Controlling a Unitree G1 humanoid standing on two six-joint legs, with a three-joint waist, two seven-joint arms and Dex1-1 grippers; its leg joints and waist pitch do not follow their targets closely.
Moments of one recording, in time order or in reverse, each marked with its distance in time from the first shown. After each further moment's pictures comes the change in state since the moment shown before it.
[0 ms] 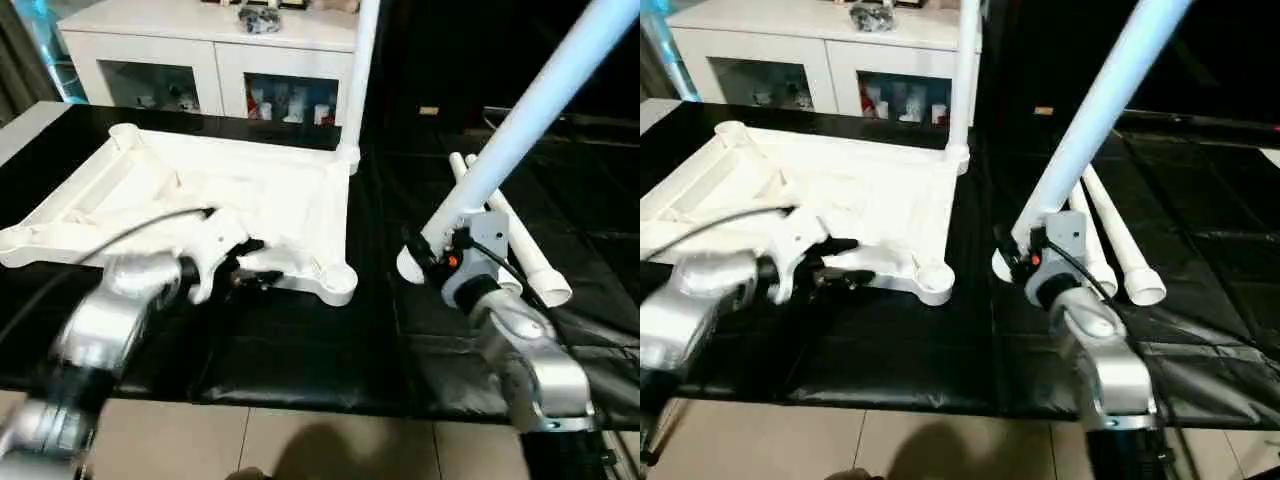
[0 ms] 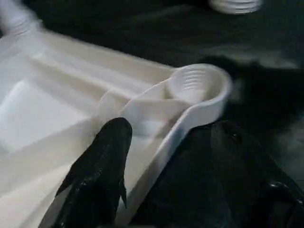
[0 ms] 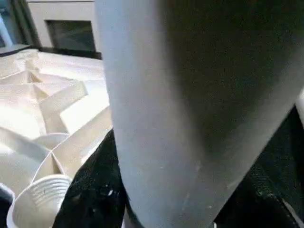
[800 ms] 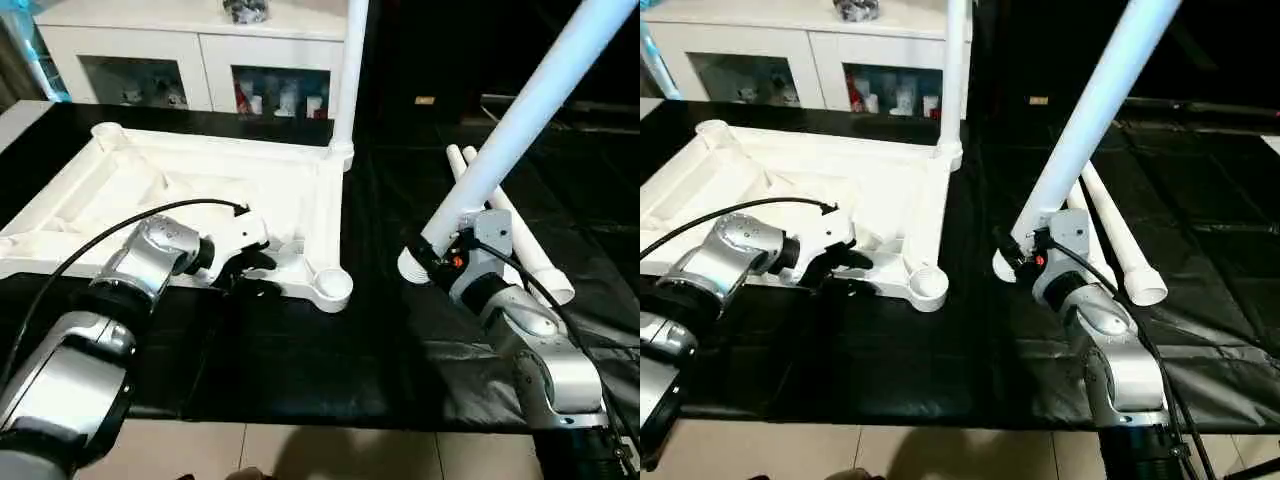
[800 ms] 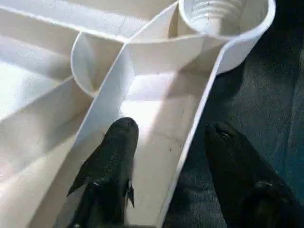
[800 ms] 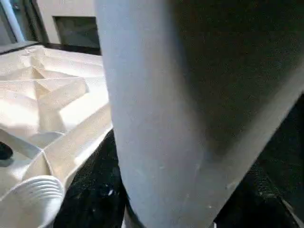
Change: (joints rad) left arm -0.307 -0.079 -0.134 0.674 0.191 -0.282 -0.127; right arm -0.006 -0.027 -0.003 0.002 0.025 -0.003 0.061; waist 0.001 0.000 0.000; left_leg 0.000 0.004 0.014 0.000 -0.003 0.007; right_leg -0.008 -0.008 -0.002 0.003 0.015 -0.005
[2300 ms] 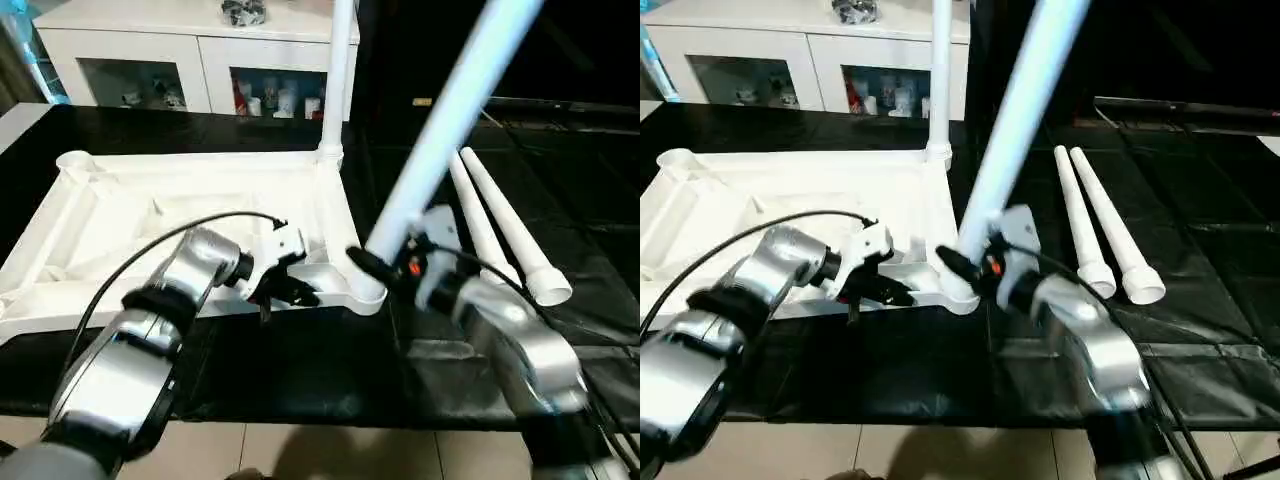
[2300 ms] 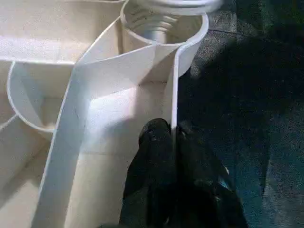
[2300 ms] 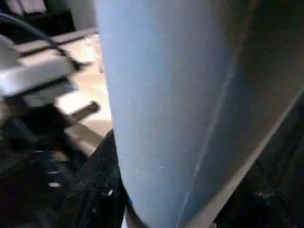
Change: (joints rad) left arm 0.014 -0.163 0.058 0.028 0.019 0.012 -0.094; right arm -0.122 -0.020 0.134 0.098 0.014 0.053 0.215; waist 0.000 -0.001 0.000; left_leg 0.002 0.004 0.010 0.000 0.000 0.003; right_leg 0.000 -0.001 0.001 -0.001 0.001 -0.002
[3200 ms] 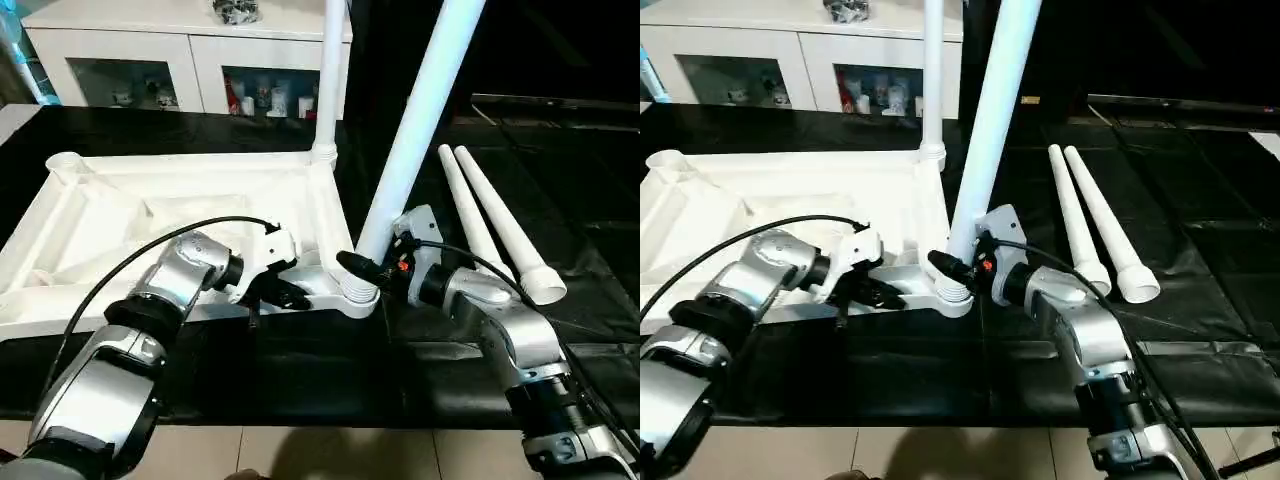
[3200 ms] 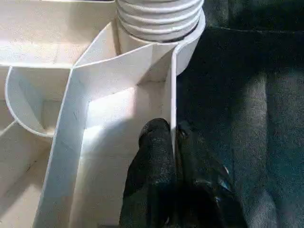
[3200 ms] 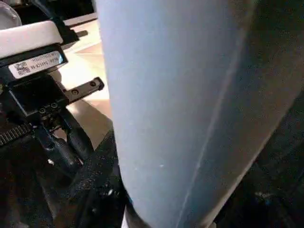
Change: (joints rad) left arm 0.051 0.050 0.002 -0.109 -0.007 0.031 -0.045; right arm -0.073 -0.010 0.029 0.150 0.003 -0.012 0.134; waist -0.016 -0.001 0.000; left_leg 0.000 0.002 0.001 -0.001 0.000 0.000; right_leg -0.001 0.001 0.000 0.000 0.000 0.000
